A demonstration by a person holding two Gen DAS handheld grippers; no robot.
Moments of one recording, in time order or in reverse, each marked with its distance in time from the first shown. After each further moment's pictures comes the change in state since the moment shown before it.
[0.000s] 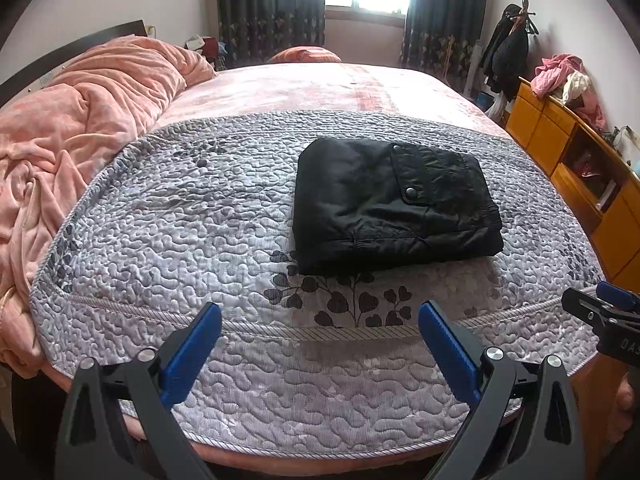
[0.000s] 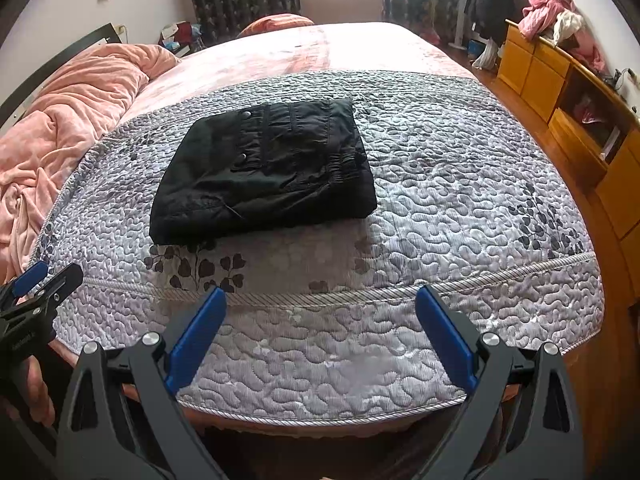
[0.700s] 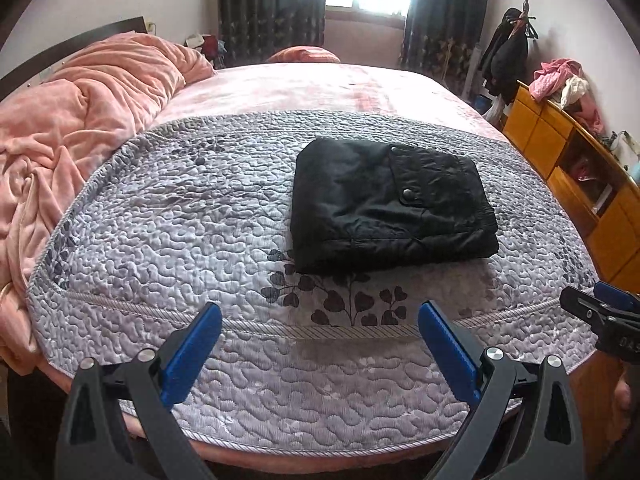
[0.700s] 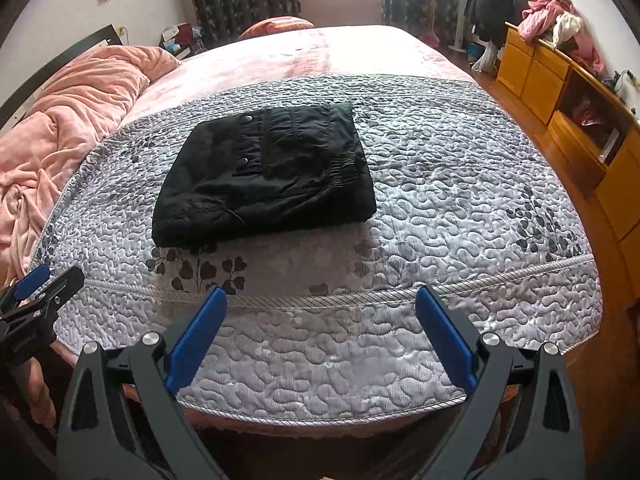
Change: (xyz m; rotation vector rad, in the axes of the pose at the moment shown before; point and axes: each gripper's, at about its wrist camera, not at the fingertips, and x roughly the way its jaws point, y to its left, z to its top) left arm -0.005 0.001 0.000 -0.011 0.001 -0.016; right arm -0.007 0.001 0.002 -0.002 -0.011 0.000
